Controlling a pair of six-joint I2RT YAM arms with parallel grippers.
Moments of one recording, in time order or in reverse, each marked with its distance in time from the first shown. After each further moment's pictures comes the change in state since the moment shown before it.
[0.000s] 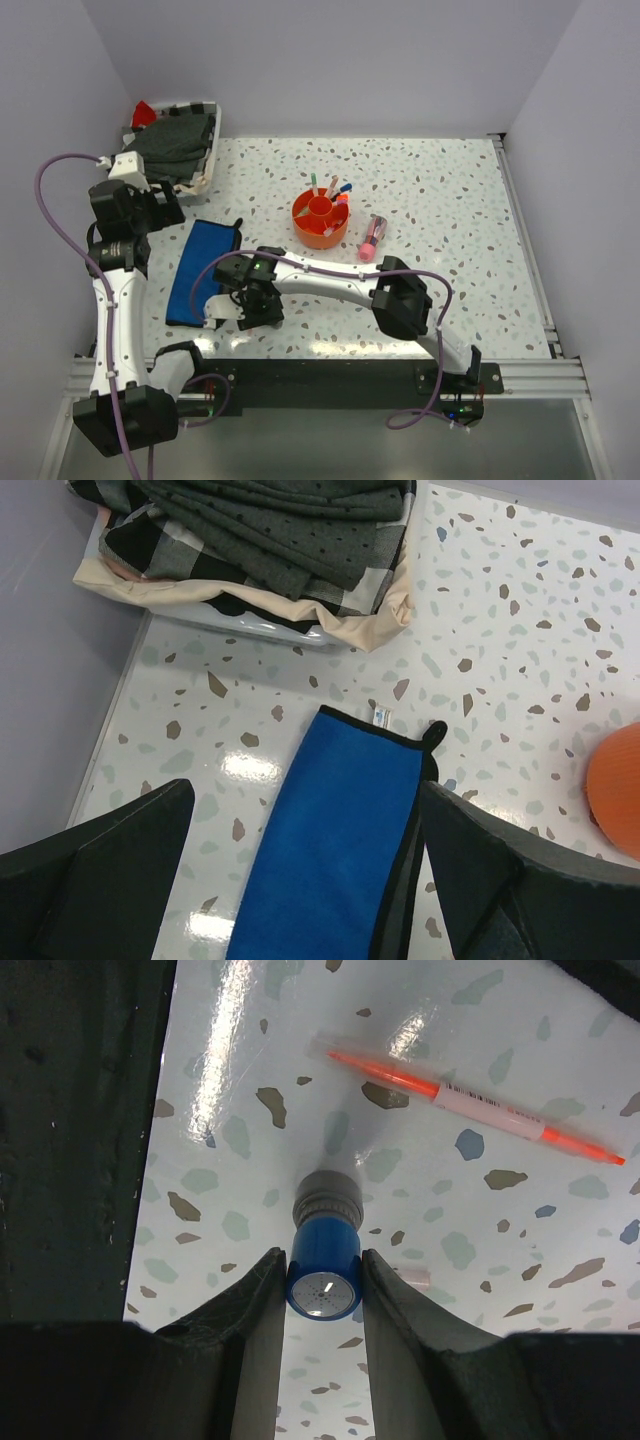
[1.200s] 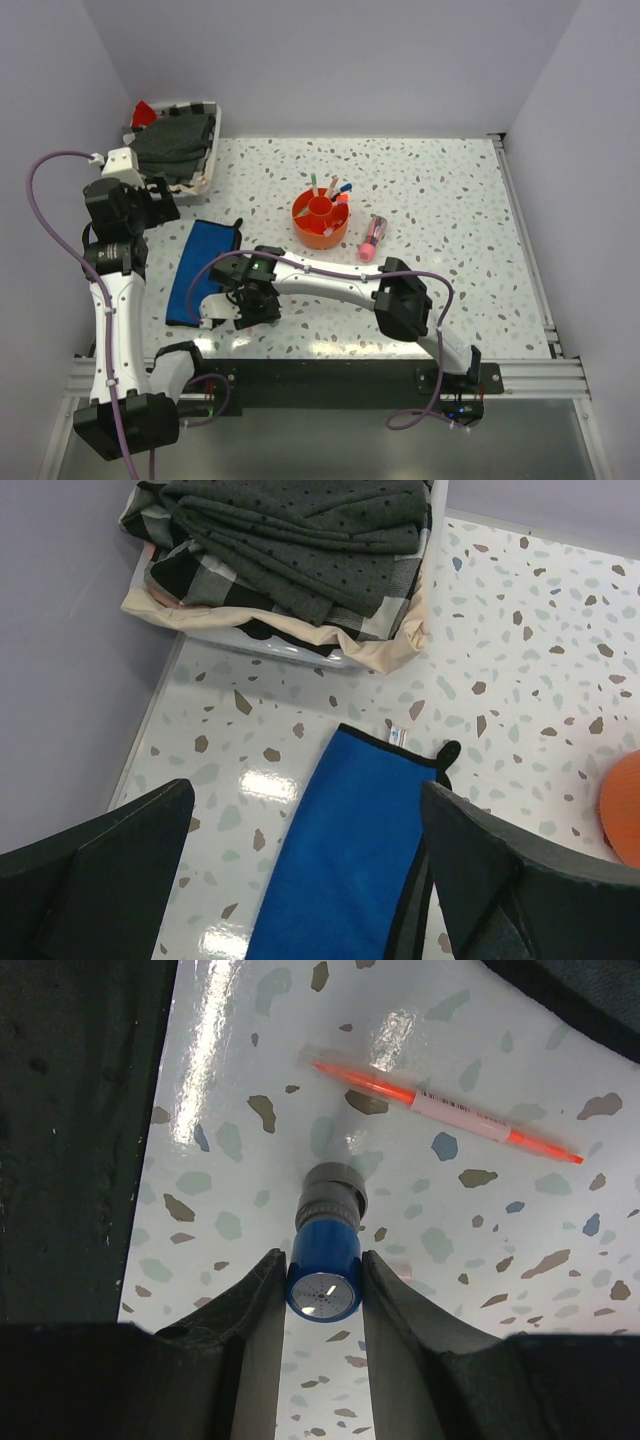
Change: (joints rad) left arm 0.000 -0.022 0.037 -0.007 -0.048 0.016; right arm 0.013 -0.003 0.043 -0.013 0.027 -0.003
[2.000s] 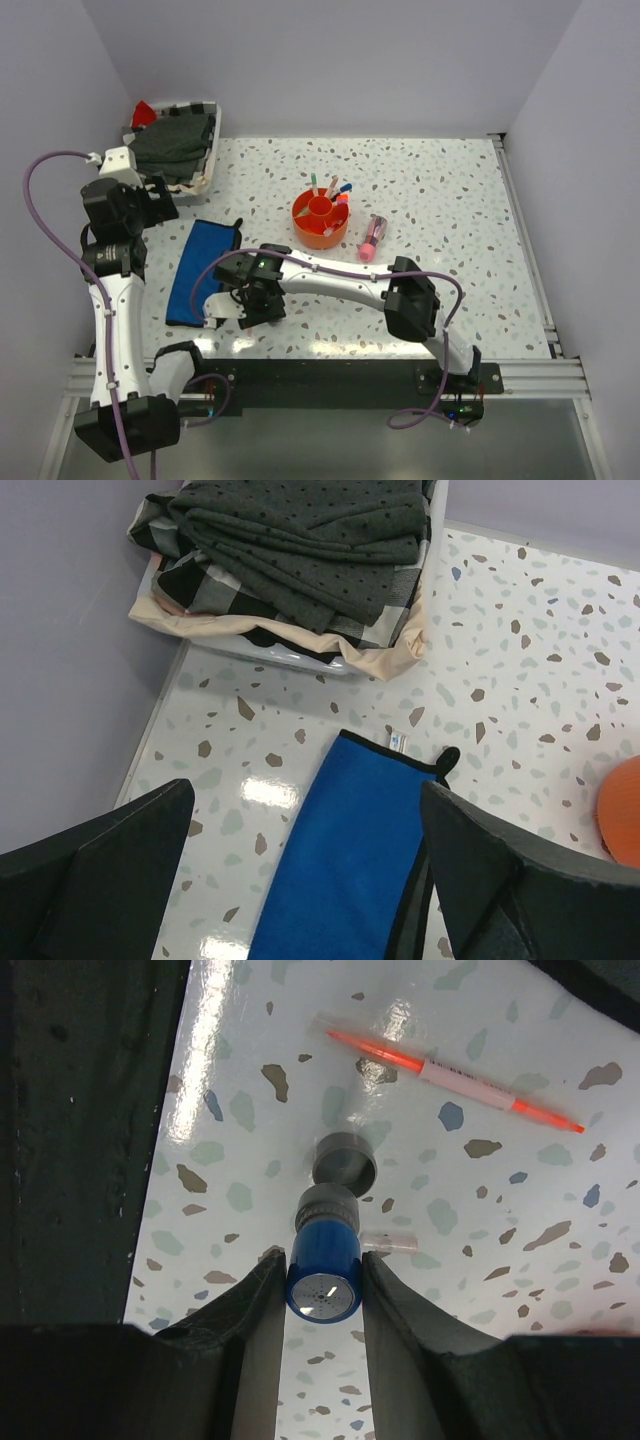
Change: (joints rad) left arm 0.005 -0.010 0.008 0.000 -0.001 -0.001; right arm -0.001 -0.058 -0.043 -0.016 0.009 -0.005
